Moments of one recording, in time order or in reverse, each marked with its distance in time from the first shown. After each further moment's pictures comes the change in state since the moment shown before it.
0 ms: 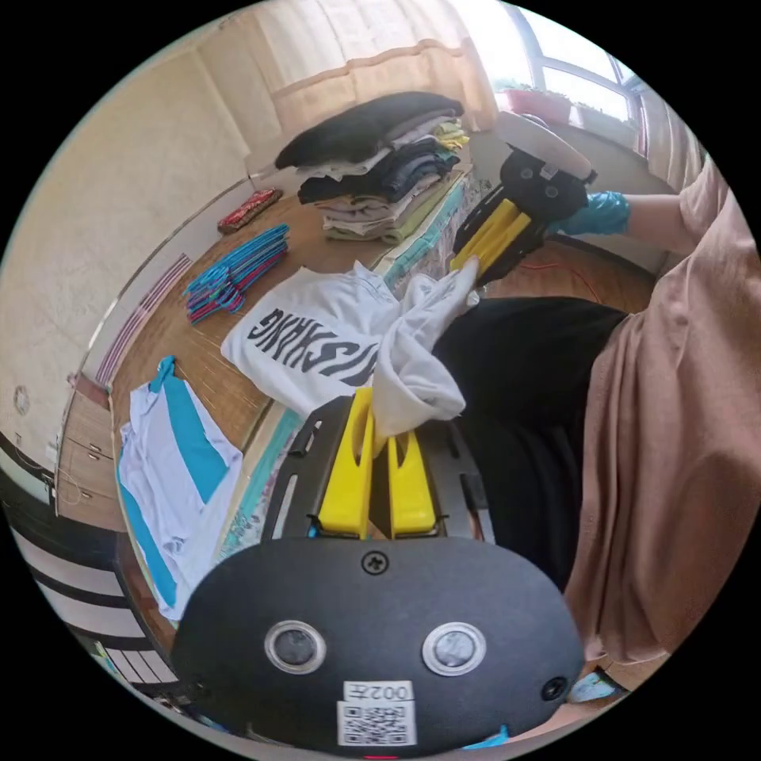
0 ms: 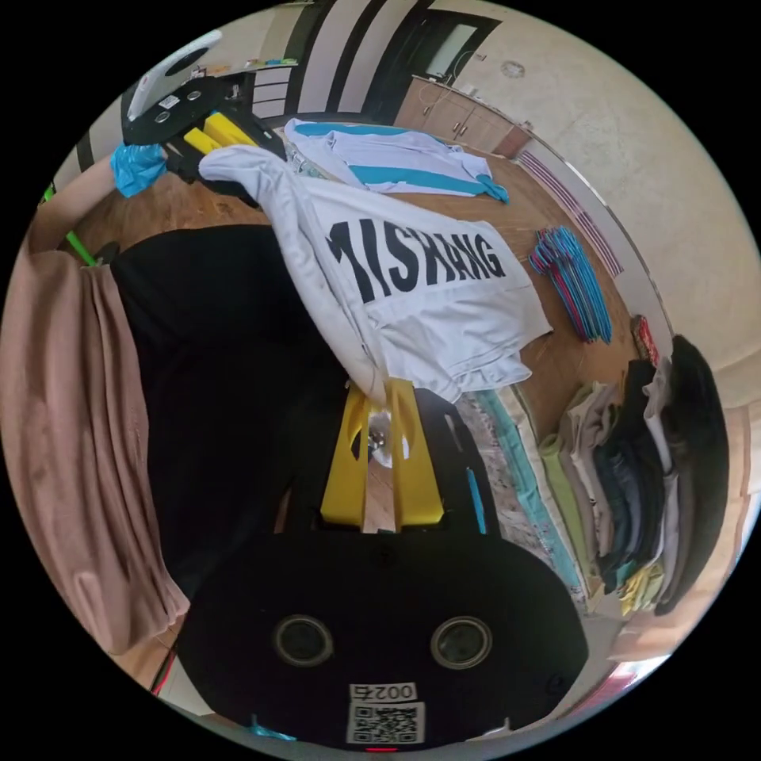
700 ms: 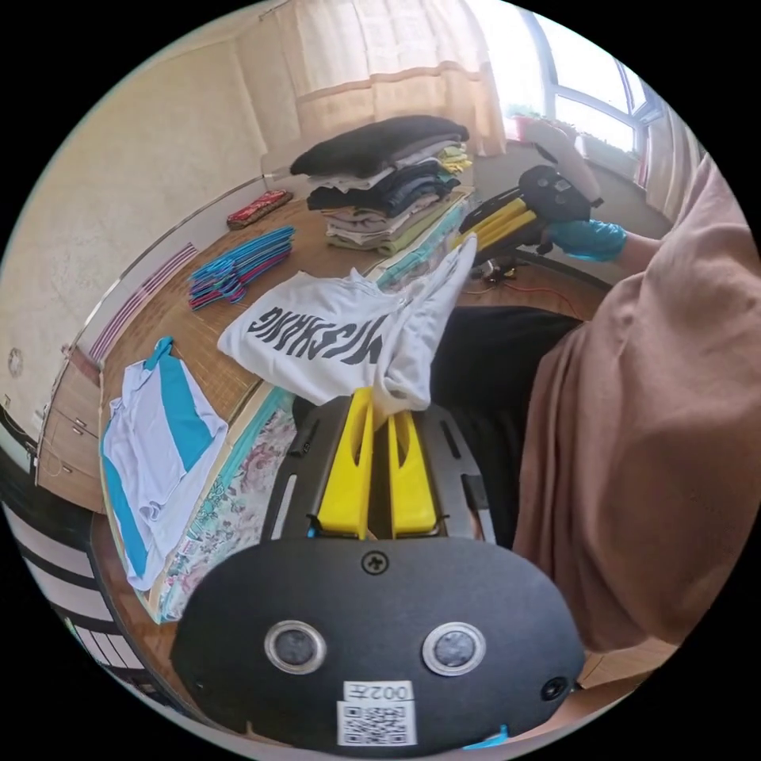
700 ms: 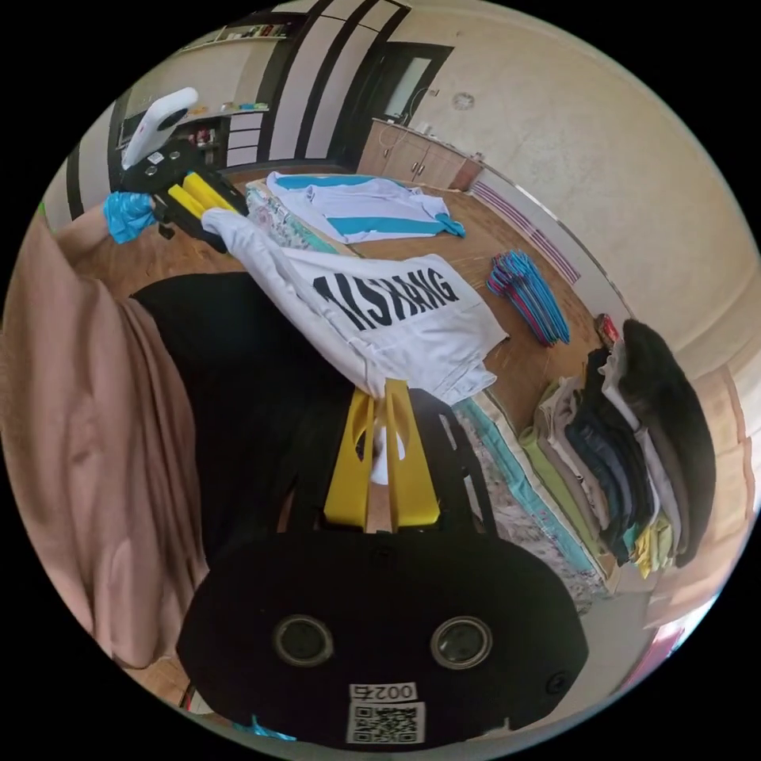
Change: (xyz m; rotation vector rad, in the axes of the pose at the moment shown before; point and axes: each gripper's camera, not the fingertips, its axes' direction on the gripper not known) left arm -0.072 0.035 -0.026 0.051 0.058 -0.066; right arm -0.005 0.031 -0.030 0.161 0.080 0.105
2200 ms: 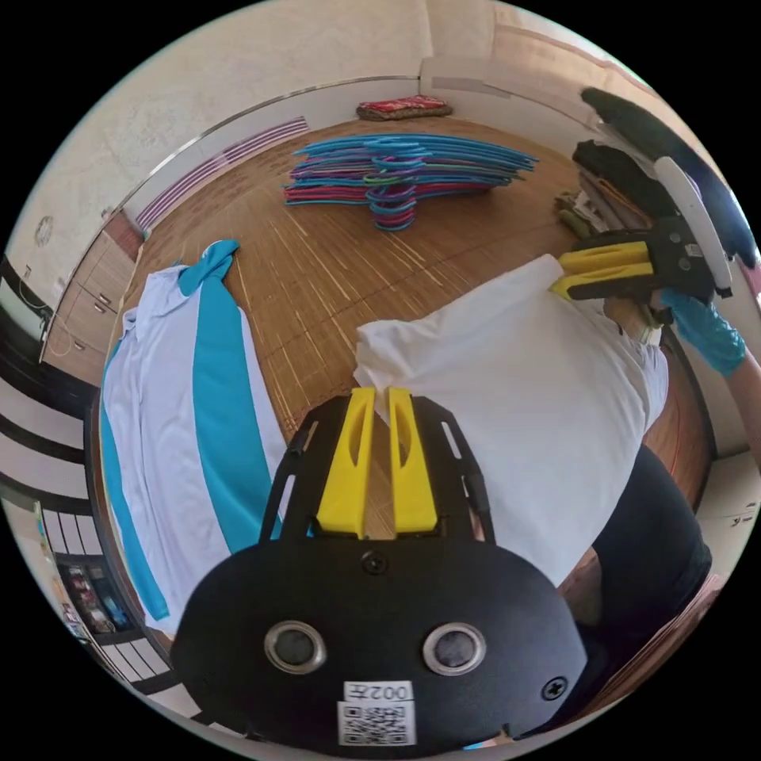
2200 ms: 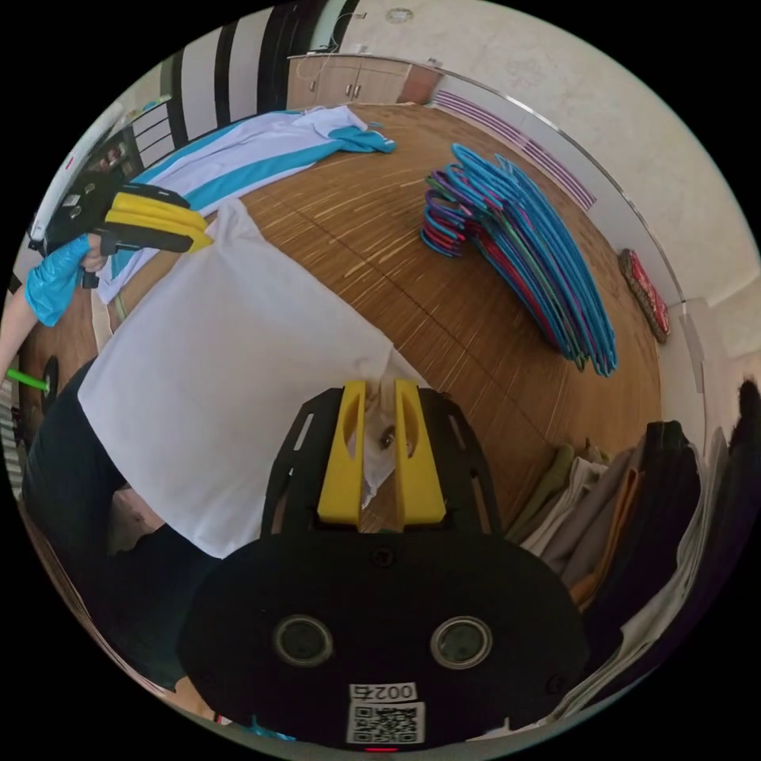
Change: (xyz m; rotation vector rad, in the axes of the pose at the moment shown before) left arm -0.397 -0.186 0.214 -0.261 -0.168 -0.440; right arm 0.295 -0.173 0.333 -0.248 -0.058 0.147
